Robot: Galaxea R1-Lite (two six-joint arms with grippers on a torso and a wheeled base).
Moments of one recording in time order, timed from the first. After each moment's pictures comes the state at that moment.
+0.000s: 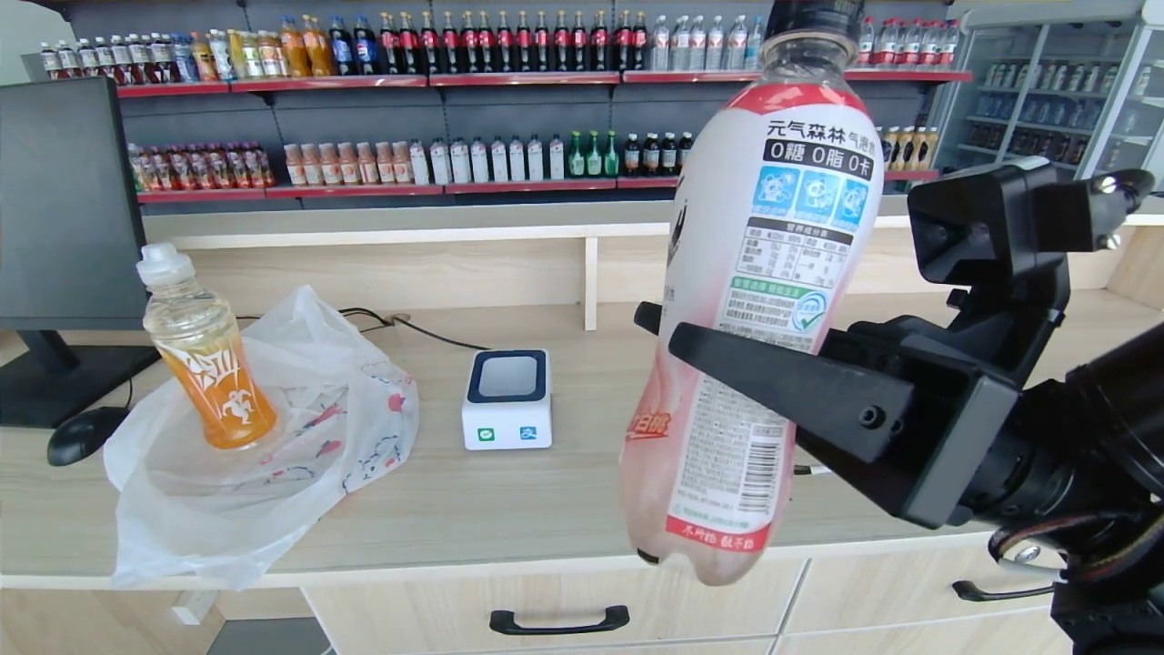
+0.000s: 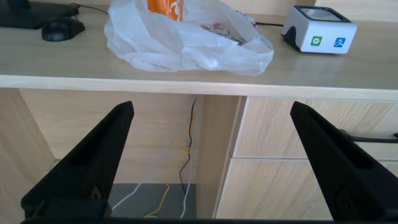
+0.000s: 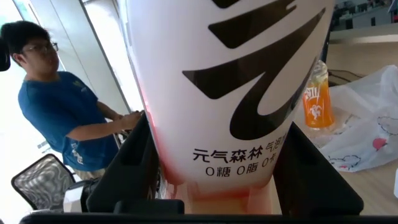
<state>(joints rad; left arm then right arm) 0.00 0.00 0.00 0.00 0.00 0.01 0.73 1.66 -0.62 -1.57 0.67 0.69</state>
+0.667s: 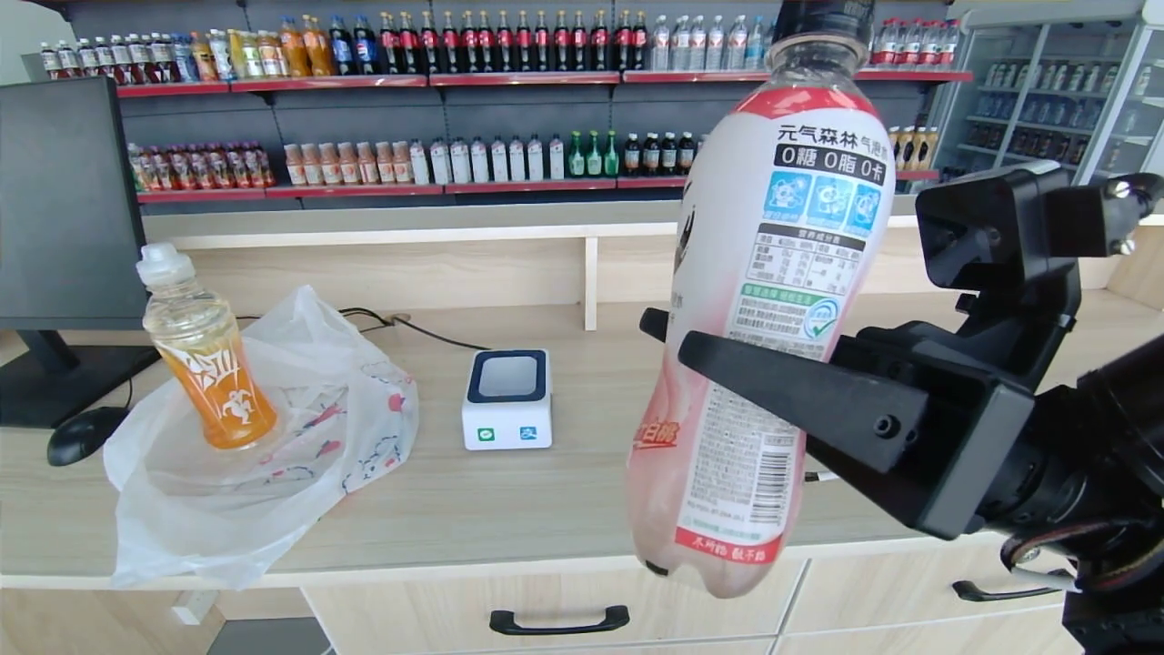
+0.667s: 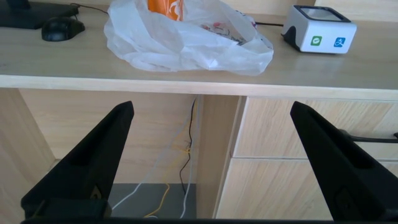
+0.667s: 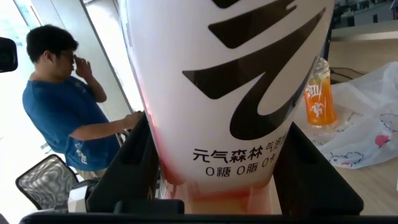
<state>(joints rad) 0.00 0.00 0.00 0.00 0.00 0.01 0.74 1.65 -0.60 -1.57 0.67 0.69</state>
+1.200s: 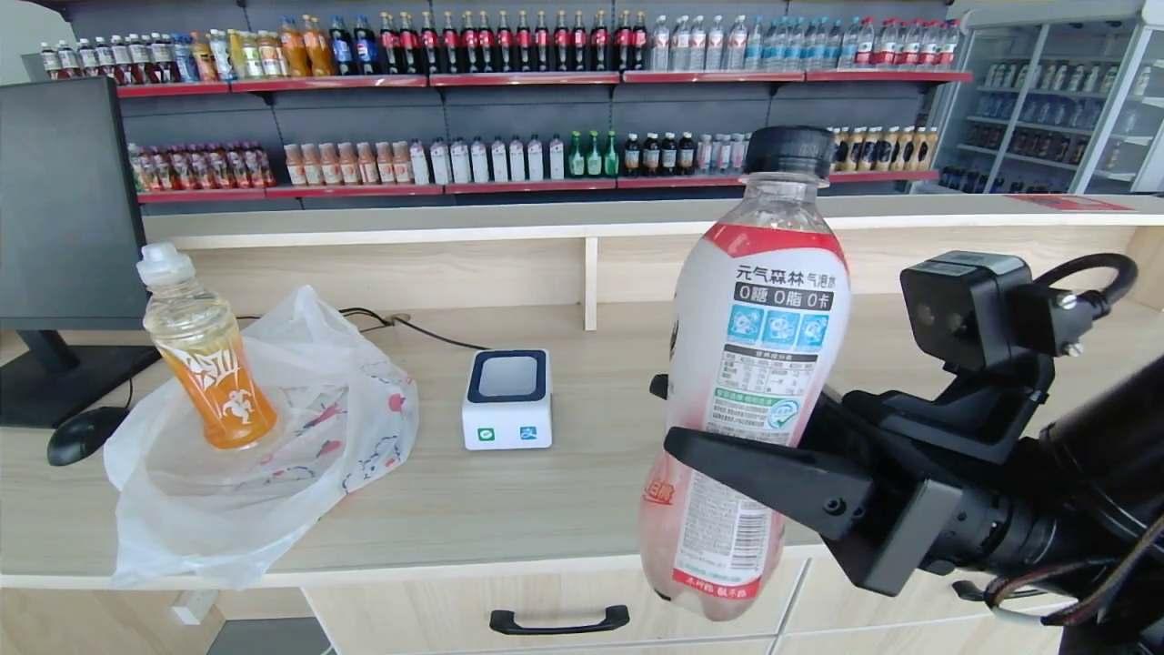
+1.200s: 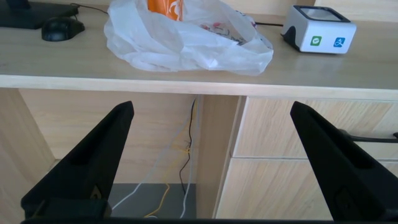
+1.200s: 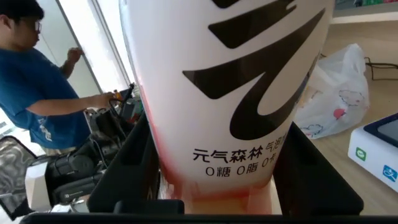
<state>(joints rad) 0.00 0.00 0.00 0.00 0.00 0.01 0.70 1.67 -0.48 -1.57 0.67 0.49</state>
